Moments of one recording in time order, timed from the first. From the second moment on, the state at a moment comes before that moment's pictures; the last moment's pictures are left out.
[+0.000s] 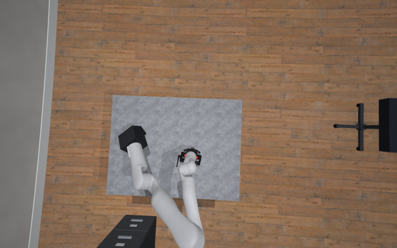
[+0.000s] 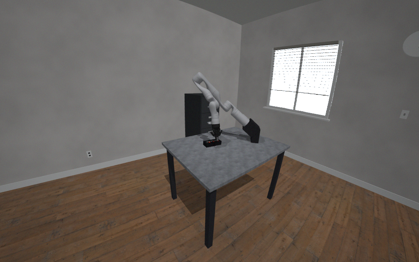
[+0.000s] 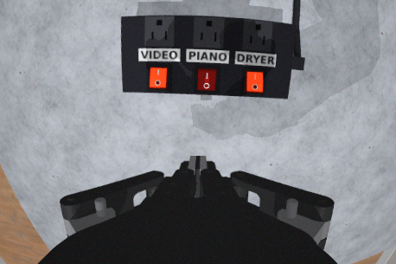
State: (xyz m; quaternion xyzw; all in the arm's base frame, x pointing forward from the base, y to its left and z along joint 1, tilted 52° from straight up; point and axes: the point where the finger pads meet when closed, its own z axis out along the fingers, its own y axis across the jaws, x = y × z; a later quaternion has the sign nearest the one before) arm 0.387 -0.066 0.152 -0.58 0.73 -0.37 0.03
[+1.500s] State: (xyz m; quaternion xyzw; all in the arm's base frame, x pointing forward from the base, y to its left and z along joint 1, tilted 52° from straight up) arm 0.397 -0.091 0.130 -0.58 0.73 -0.37 0.02
